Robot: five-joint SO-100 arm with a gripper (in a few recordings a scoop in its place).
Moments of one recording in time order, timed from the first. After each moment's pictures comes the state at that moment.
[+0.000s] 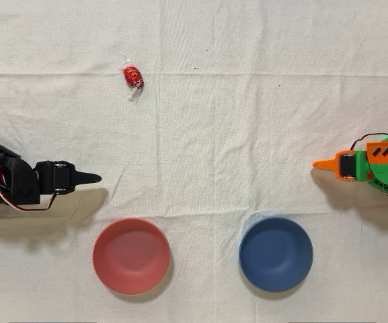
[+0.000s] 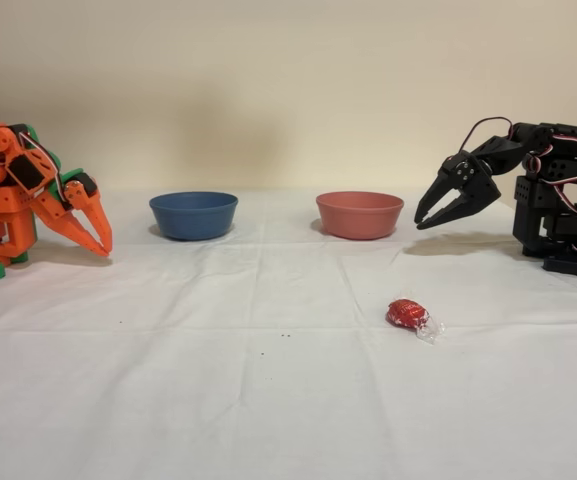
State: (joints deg) arm 6.0 183.7 174.4 49.9 -4.7
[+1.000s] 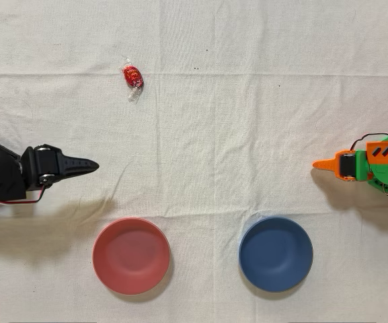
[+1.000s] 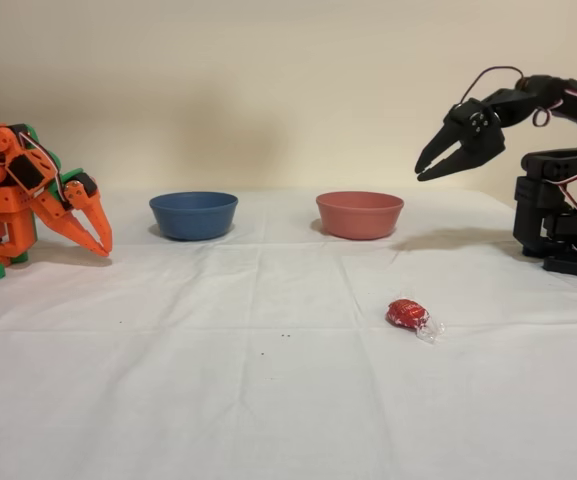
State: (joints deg) arm -2.0 164.2 142.5 57.6 -14.7
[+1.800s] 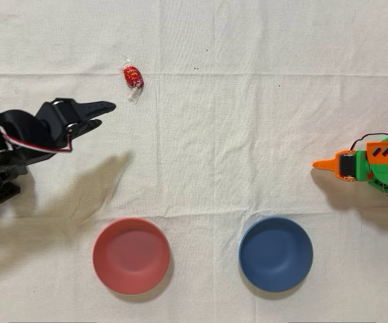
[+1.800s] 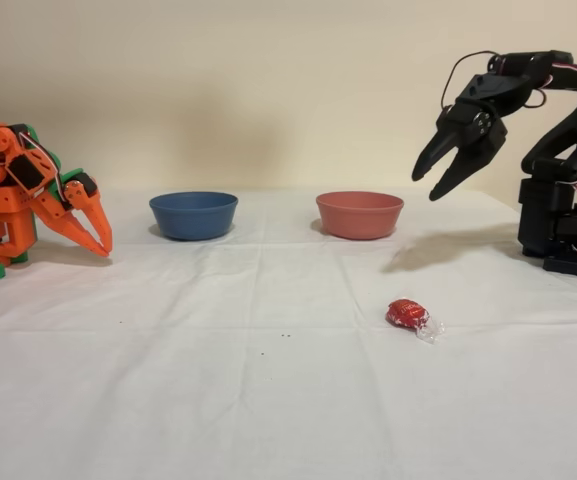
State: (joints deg) arm -21.7 131.3 123.7 55.5 -11.8
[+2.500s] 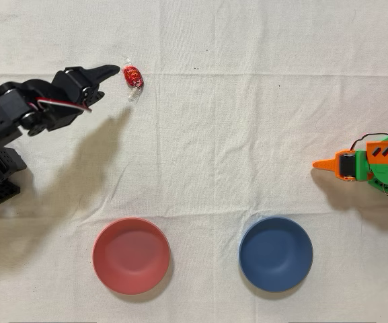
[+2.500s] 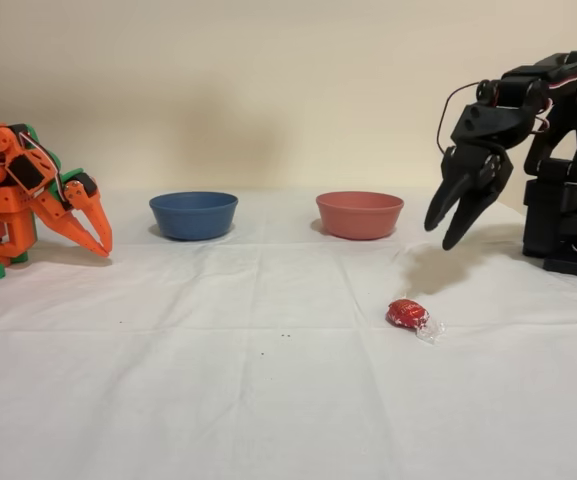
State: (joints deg) arm -32.9 110.8 120.5 44.0 -10.2
